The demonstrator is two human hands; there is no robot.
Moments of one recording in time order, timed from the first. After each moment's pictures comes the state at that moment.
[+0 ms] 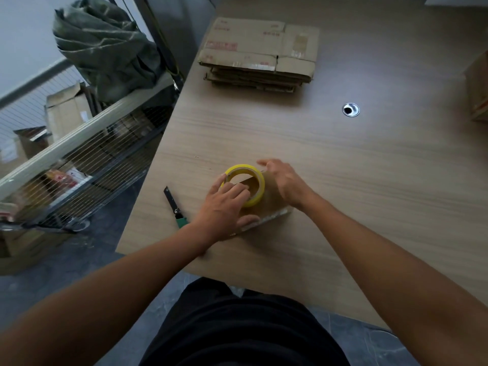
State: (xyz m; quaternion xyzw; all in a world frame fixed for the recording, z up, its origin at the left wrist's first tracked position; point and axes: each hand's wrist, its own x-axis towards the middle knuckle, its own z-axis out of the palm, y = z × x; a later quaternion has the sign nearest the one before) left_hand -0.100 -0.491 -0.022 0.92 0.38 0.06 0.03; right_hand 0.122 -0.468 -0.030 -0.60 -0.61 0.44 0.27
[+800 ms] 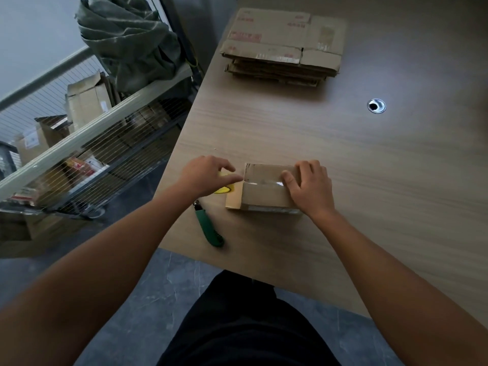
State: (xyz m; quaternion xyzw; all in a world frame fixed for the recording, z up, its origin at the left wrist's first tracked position) left_hand -0.161 -0.420 0.024 0.81 0.55 -0.03 0.20; right_hand 0.101 -0.493 -0.045 -0.75 -0.61 0.19 0.17
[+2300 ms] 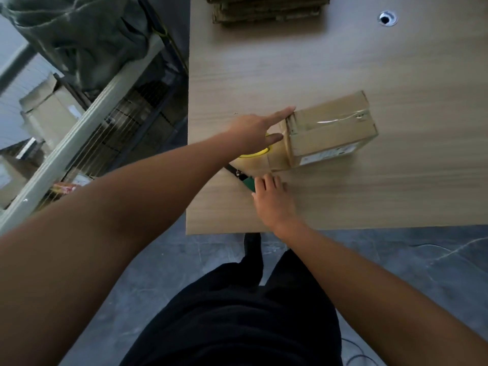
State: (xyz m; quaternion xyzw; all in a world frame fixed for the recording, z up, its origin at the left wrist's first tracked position) left_hand -0.191 -0.370 -0.030 0.93 0.31 -0.11 0.19; right_hand -0.163 -0.558 -0.115 -0.76 -0.63 0.17 -0.03
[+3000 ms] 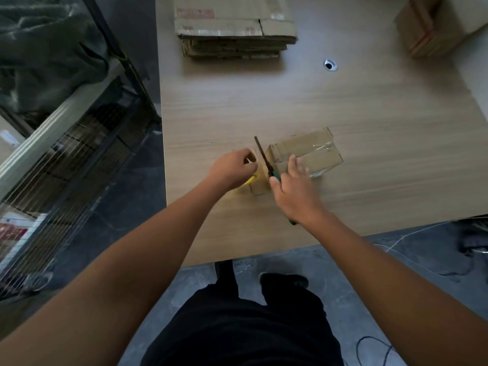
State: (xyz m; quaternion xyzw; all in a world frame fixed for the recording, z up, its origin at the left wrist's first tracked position) left_hand -0.202 -0.379 -0.042 0.83 0.41 -0.01 0.37; right_hand -0.091 -0.527 0.002 -0.84 -0.48 0.25 0.00
